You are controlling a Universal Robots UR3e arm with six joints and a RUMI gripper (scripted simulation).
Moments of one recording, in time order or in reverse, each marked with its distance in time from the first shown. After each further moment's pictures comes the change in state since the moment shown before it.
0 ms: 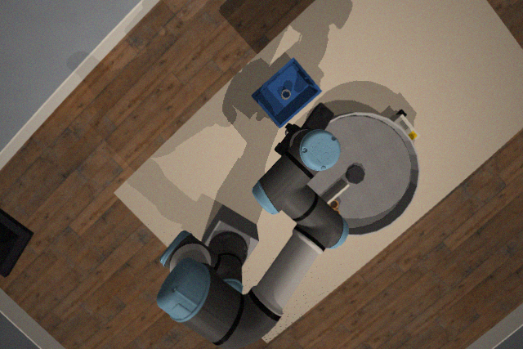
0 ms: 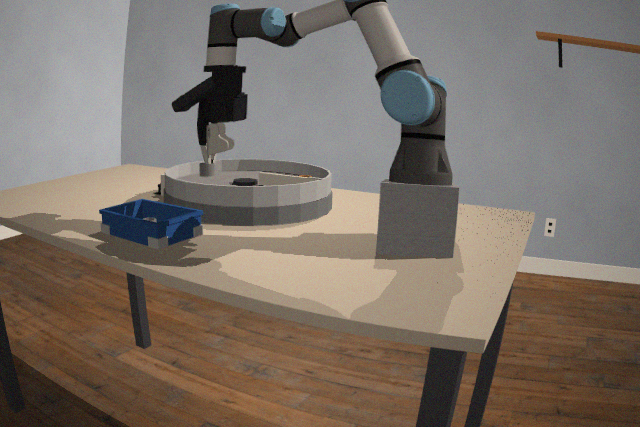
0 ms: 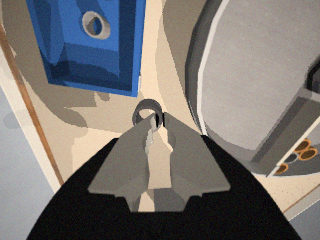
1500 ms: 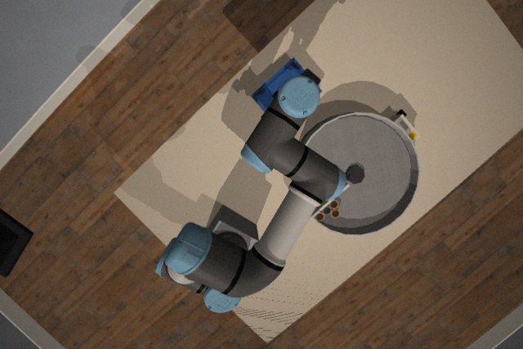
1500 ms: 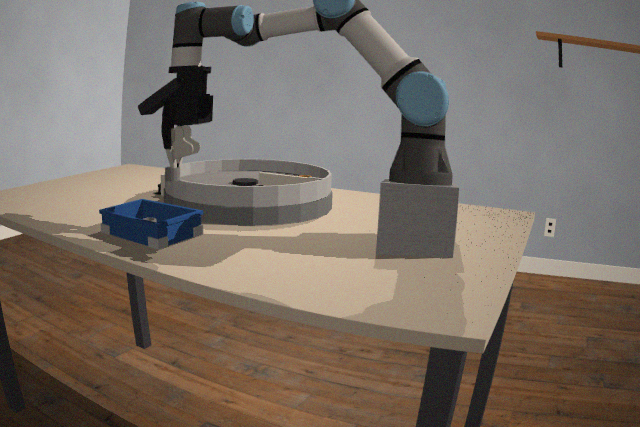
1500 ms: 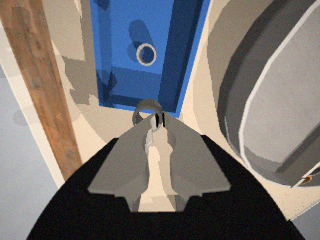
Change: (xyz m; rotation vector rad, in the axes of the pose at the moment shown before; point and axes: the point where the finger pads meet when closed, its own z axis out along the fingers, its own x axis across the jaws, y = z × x) arm -0.074 -0.044 0.001 -0.005 0.002 0.001
